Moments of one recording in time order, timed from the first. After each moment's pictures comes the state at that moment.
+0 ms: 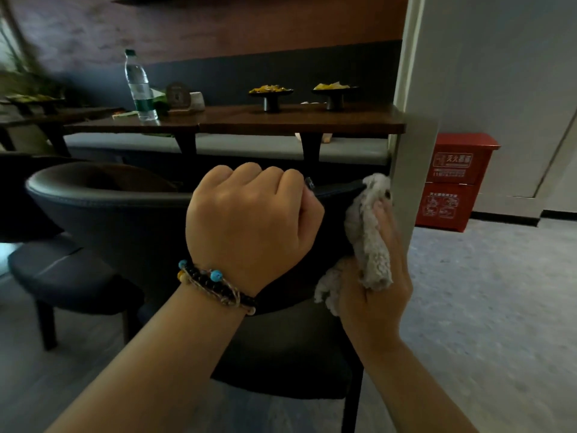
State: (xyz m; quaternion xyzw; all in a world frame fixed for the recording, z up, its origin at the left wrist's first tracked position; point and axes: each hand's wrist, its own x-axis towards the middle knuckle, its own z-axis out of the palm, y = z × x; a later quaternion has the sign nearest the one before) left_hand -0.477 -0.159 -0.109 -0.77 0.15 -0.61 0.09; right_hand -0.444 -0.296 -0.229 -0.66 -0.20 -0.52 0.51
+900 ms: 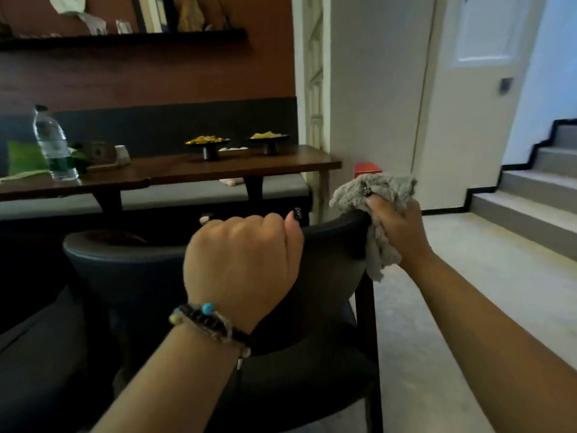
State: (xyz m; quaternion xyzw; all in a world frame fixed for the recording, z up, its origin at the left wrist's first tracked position) left_hand -0.497 -0.040 -0.090 -0.81 0.28 -0.51 -0.05; right_hand -0.461 -0.275 -0.121 -0.72 -0.08 -0.41 0.56
